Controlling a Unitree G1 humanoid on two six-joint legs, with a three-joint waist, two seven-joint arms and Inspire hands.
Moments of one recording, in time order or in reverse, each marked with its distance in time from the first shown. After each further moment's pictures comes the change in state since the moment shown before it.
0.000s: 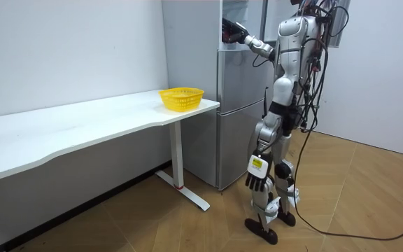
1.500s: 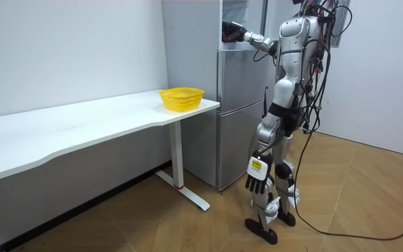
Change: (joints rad) left arm 0.002 0.023 0.003 -0.060 -0.001 0.078 -0.006; right arm -0.125 -0.078 -0.019 0.086 0.113 0.115 0.218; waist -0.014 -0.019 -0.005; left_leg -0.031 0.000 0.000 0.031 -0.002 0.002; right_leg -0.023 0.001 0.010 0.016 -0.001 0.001
